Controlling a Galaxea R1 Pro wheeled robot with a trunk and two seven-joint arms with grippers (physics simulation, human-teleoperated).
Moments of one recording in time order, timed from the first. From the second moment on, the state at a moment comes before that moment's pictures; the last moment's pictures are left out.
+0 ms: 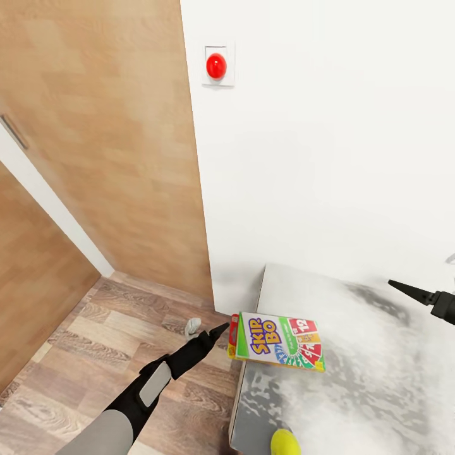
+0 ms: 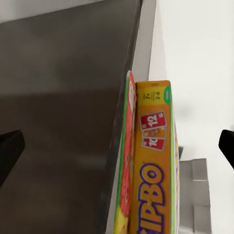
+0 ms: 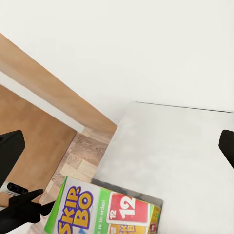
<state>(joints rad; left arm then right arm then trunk) -0.61 -0.08 -0.15 -0.50 0.81 0.29 -0.74 -0.34 -0.48 -0.62 -1.61 -0.50 0.99 0.95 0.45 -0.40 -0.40</state>
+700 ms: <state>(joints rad) -0.61 -0.09 -0.15 -0.50 0.81 0.29 -0.74 -0.34 -0.48 -0.62 -1.61 -0.50 0.99 0.95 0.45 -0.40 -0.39</state>
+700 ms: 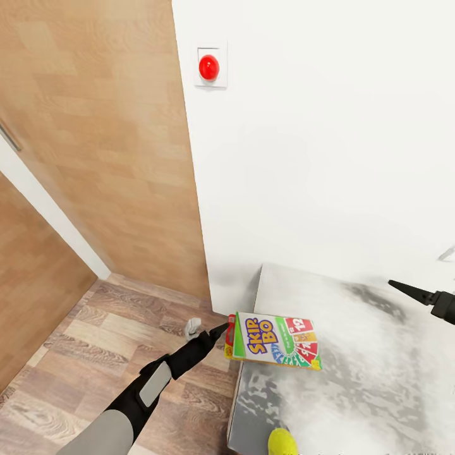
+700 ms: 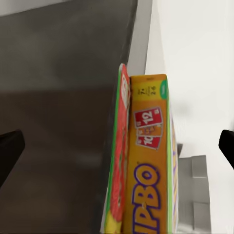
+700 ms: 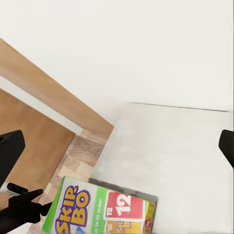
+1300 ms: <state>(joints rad) -0.61 -0.09 -0.15 -0.50 0.81 0.29 -0.74 -0.34 -0.48 -0.63 -1.61 -0.50 0.99 0.95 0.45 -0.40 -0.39</state>
